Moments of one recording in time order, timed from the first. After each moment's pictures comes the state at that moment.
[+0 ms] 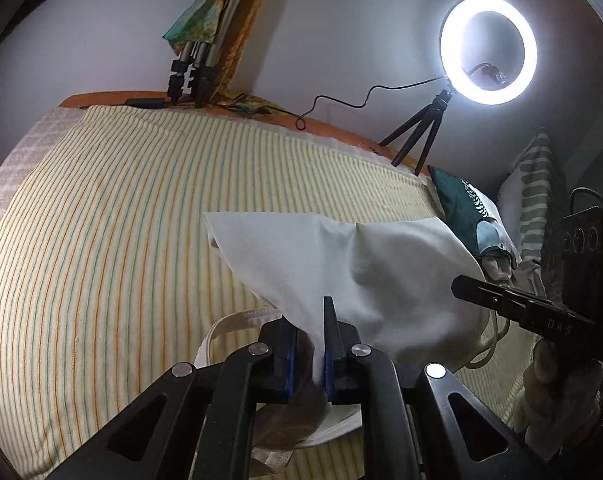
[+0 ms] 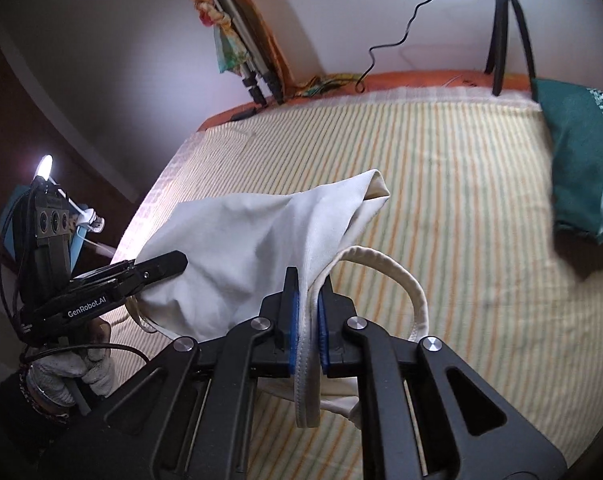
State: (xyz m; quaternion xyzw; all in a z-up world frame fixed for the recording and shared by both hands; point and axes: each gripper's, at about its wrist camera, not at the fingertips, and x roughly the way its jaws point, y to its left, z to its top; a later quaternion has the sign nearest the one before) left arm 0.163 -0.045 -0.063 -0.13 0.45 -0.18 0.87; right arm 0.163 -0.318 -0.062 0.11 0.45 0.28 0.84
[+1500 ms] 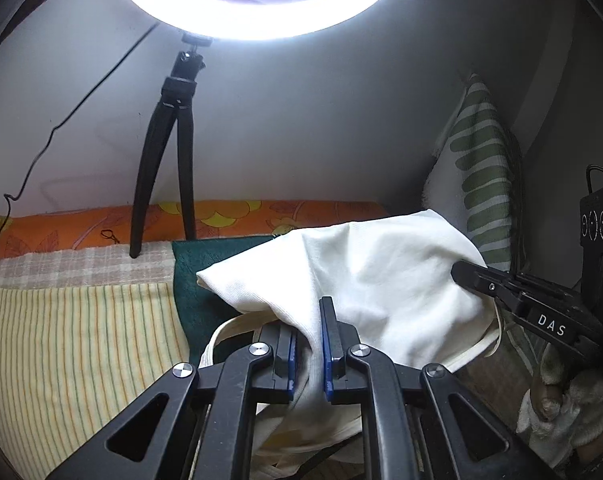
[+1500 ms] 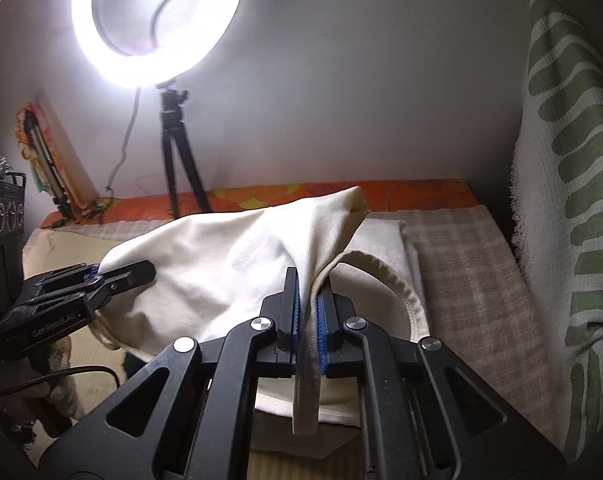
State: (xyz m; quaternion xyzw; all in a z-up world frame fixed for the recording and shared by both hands) left arm 0.334 -0.430 -0.043 -0.07 0.39 -0.30 0.87; right arm 0.285 -0.667 -0.024 0.04 0.37 0.06 0.93
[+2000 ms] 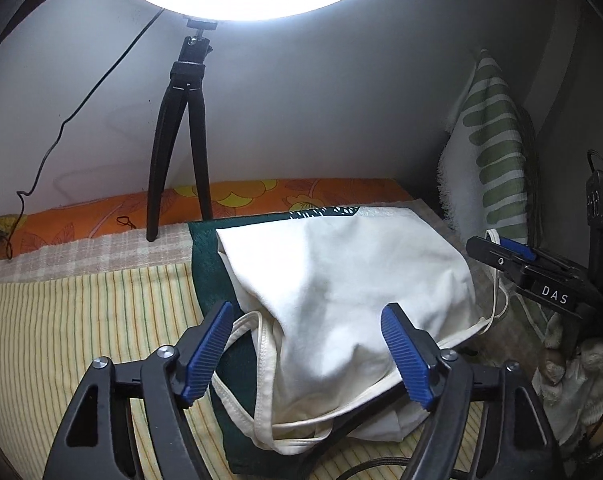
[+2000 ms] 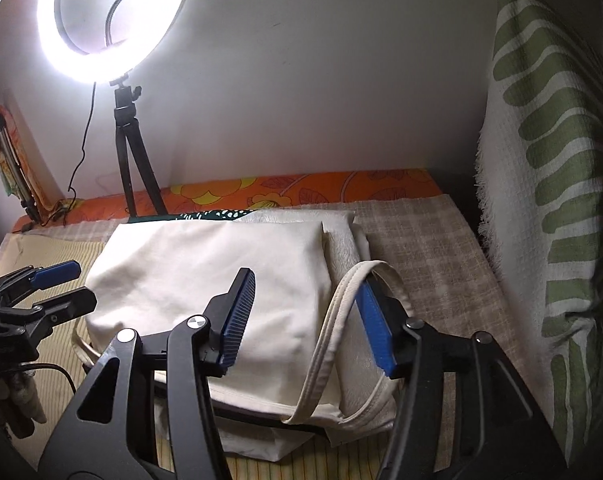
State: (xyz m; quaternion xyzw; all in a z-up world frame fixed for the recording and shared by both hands) left arm 0.323 -0.427 -0.042 -0.03 0.41 -0.27 0.87; right arm 0.279 -0.688 -0.031 0.04 0.37 0.01 0.93
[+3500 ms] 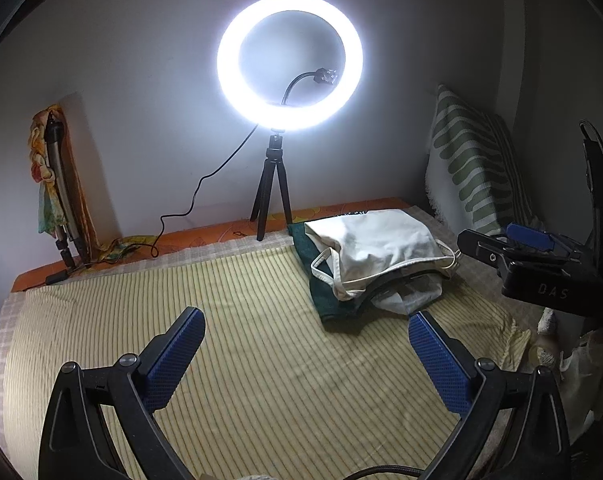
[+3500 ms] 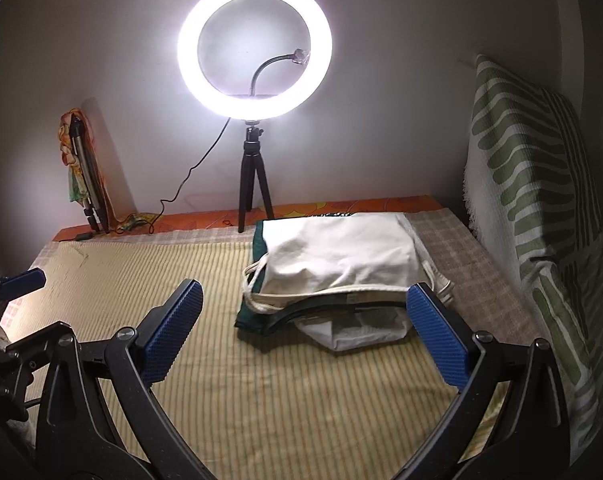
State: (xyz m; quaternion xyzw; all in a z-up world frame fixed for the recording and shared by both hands) left arm 0.134 -0.276 0.051 0.03 0.32 -0.24 0.92; right arm 0.101 -0.528 0.050 0.04 0.29 -0.02 0.96
